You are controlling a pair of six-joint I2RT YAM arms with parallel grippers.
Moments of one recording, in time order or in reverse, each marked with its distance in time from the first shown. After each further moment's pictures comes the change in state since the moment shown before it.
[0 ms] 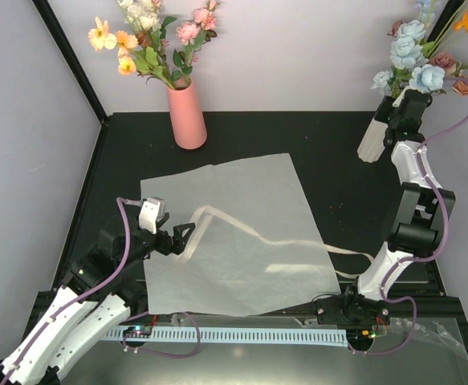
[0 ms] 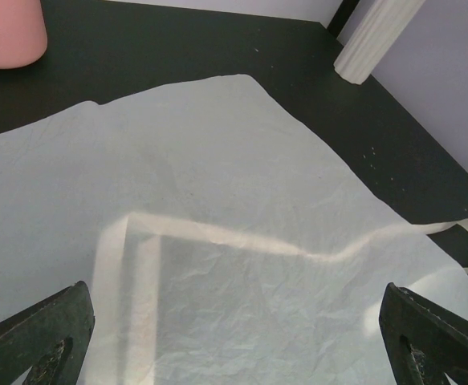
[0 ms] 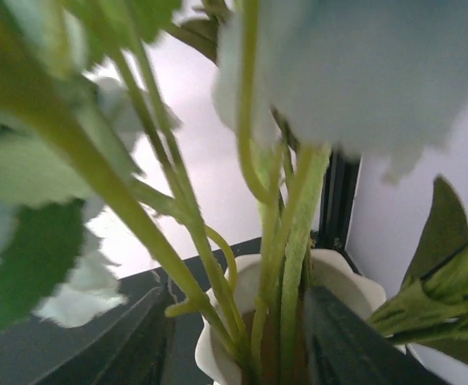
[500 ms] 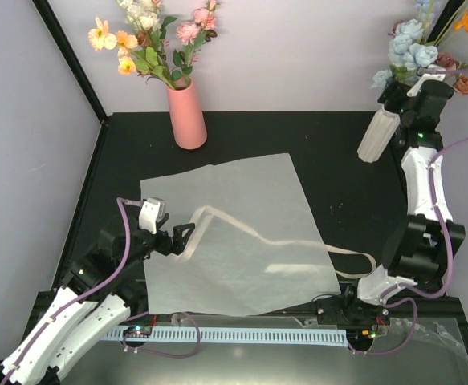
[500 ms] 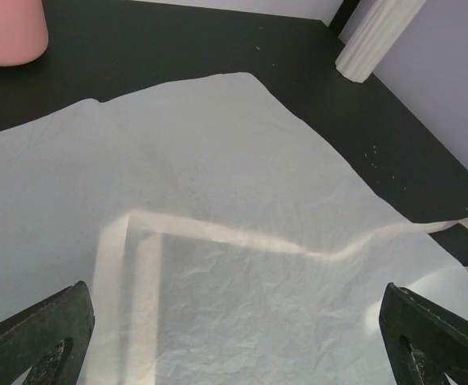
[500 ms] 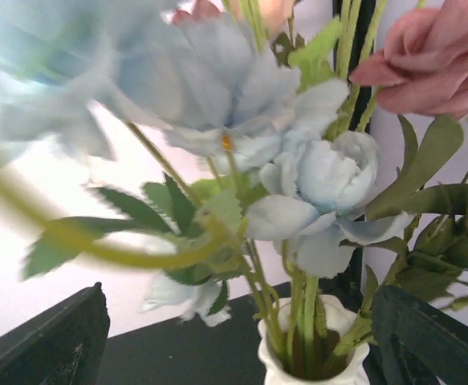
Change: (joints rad) left arm 0.002 0.000 0.000 -0.006 0.000 0.000; right arm 0.000 -0.201 0.039 -0.125 -0.024 0.051
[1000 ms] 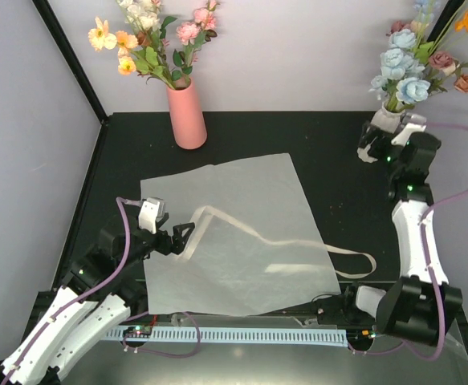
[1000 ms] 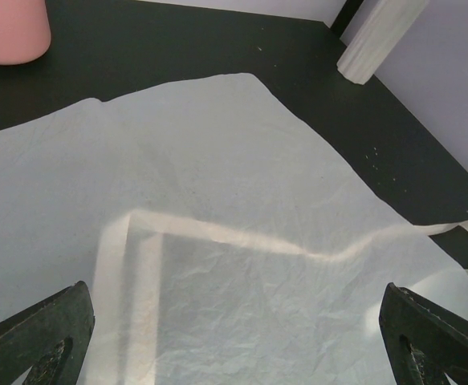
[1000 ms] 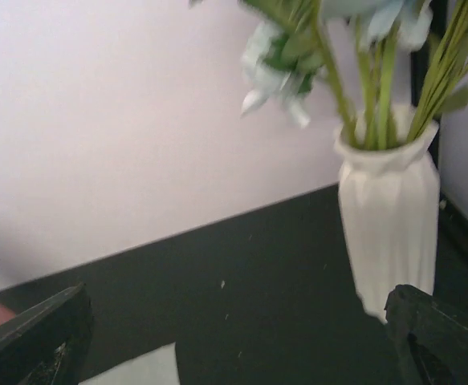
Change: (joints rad) left arm 0.005 0.001 0.000 0.000 0.001 -0.005; right arm 0.011 -0.417 -0.484 0.029 -0.182 0.114
